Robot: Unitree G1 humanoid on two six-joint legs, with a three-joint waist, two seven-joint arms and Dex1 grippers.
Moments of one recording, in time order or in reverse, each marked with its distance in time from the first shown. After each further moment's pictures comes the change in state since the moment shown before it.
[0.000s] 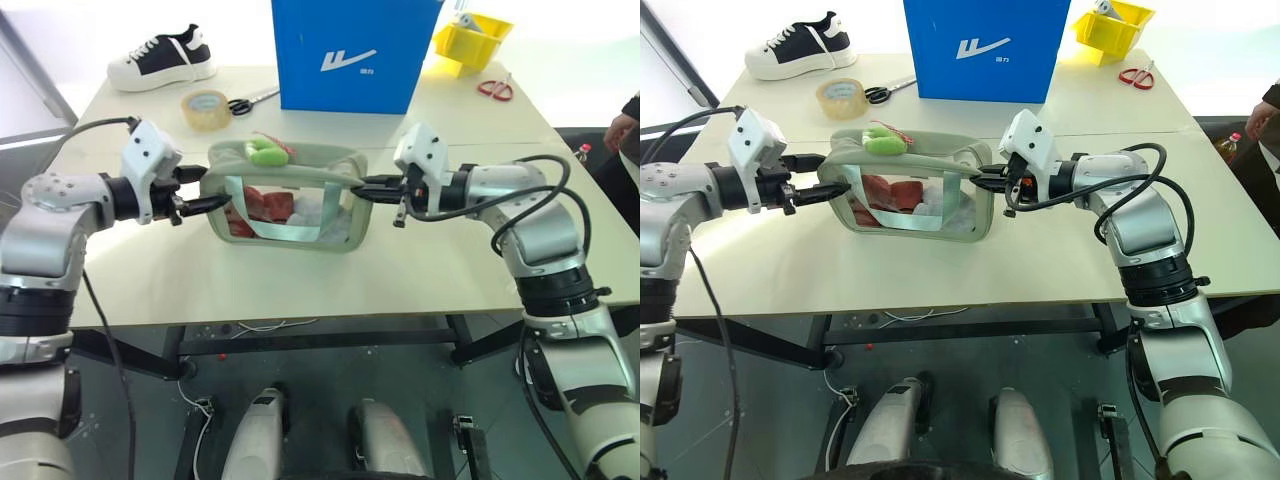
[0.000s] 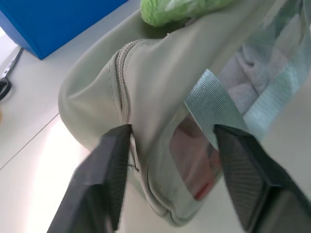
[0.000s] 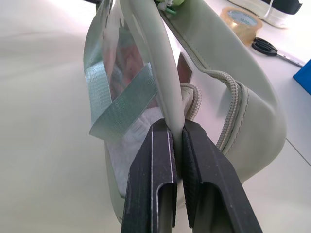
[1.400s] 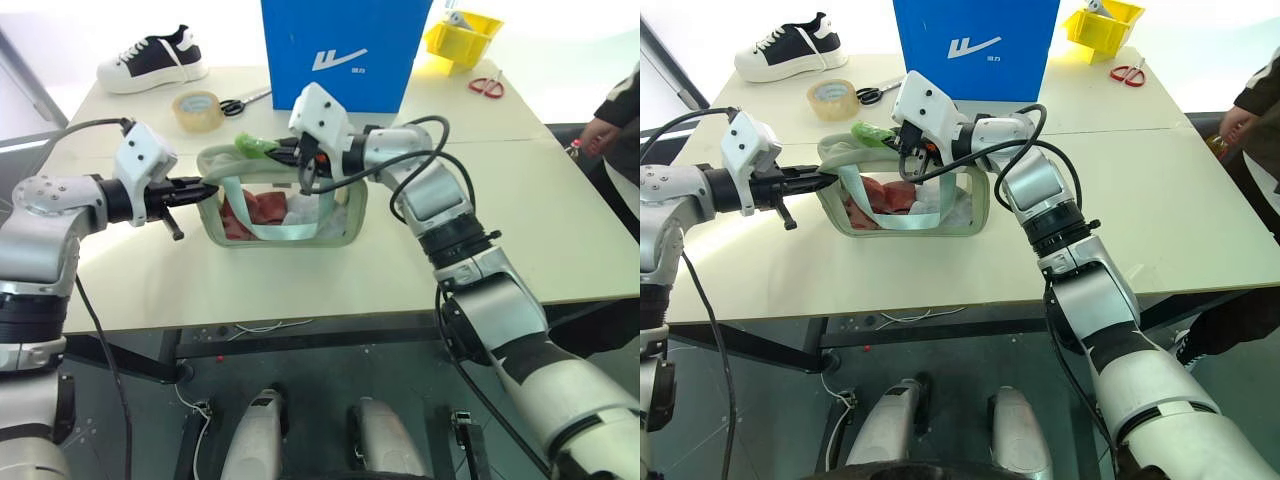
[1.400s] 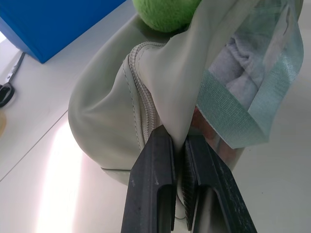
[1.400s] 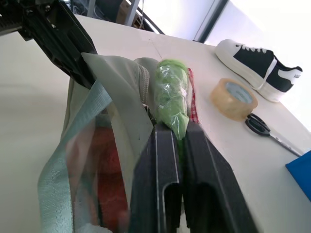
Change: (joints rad) left arm 0.035 0.029 0.021 -0.048 0.007 0.003 -0.006; right arm -0.348 0.369 0.117 0.478 -0.195 -0.316 -0.137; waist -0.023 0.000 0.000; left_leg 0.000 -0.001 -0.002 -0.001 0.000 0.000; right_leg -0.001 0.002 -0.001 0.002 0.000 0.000
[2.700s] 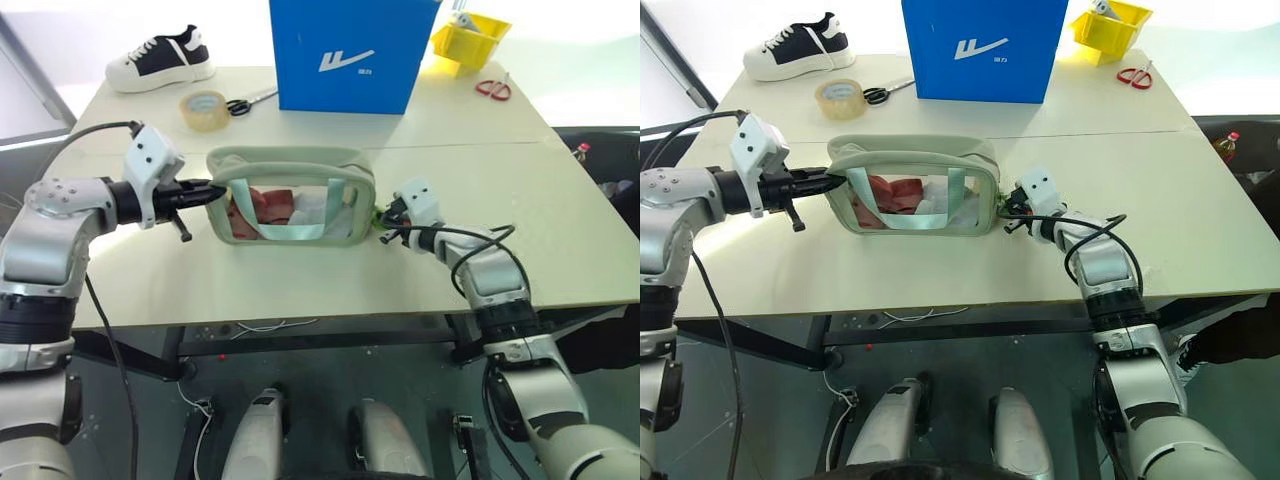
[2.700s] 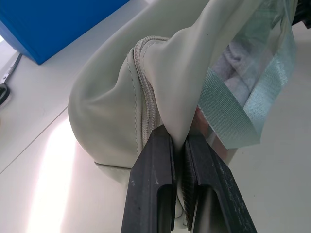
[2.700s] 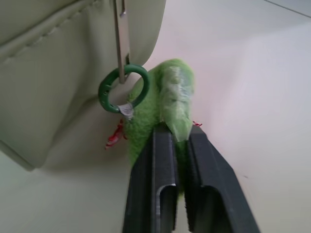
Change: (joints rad) left arm 0.011 -0.026 -0.001 -0.021 -0.006 0.004 0.010; right arm 0.495 -0.205 -0.193 -0.228 0.043 0.341 -0.274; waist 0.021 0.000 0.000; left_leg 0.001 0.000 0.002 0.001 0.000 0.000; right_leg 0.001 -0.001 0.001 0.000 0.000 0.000
